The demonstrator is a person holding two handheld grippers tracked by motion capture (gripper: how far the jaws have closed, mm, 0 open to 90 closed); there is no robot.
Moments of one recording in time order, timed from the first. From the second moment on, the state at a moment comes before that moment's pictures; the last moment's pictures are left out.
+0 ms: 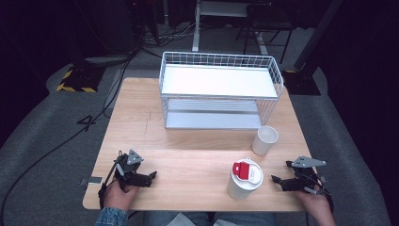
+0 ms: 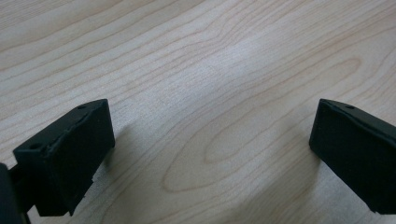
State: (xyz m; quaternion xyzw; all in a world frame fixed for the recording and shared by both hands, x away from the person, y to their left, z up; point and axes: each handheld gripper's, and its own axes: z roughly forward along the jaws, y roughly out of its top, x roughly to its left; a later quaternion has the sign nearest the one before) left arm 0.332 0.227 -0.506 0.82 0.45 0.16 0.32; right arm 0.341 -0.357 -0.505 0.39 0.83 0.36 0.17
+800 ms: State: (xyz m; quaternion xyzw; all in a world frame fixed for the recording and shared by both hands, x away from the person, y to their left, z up) left arm 0.336 0.228 -0.506 0.82 0.45 0.16 0.32; right arm 0.340 -0.357 -0.505 0.39 0.83 0.36 0.17
